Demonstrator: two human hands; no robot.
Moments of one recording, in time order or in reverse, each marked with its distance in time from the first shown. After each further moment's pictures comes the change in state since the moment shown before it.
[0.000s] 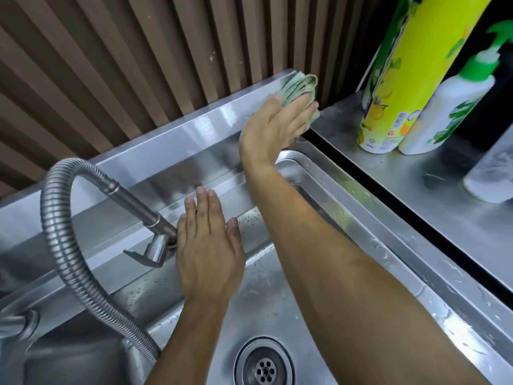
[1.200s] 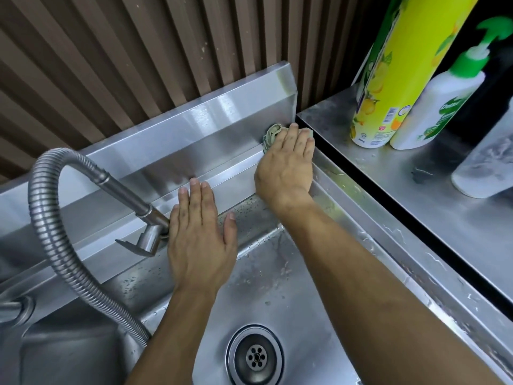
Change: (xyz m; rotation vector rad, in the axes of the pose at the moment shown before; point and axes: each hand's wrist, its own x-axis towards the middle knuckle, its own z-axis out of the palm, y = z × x) left_hand -0.002 -0.005 -0.001 0.089 -0.097 0.033; right_hand -0.013 0.018 -0.084 -1.669 -0.515 -0.422
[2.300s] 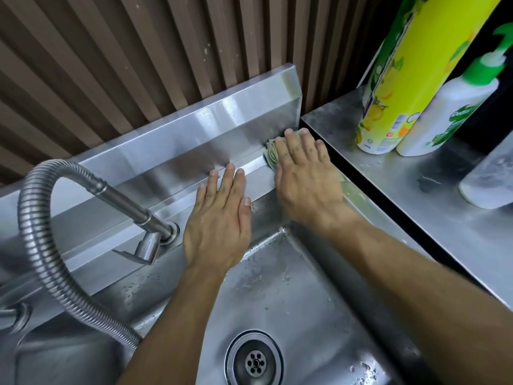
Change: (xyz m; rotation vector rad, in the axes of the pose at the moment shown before) left_hand 0.037 0.016 0.004 -0.076 -0.034 0.191; right_hand -0.003 0.046 0.010 0.006 0.110 -0.260
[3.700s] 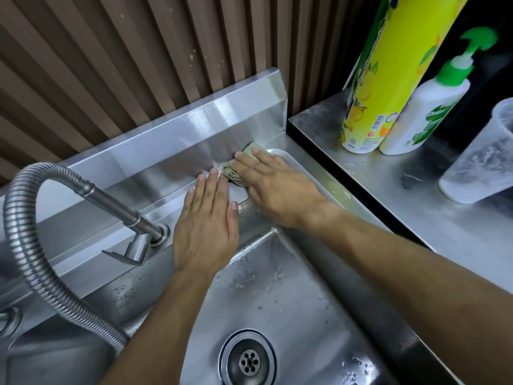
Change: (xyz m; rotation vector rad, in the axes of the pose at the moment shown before) left_hand -0.005 -0.001 0.001 0.035 0.002 -0.007; right_hand -0.002 0.005 -0.005 0.243 -0.044 -0.421
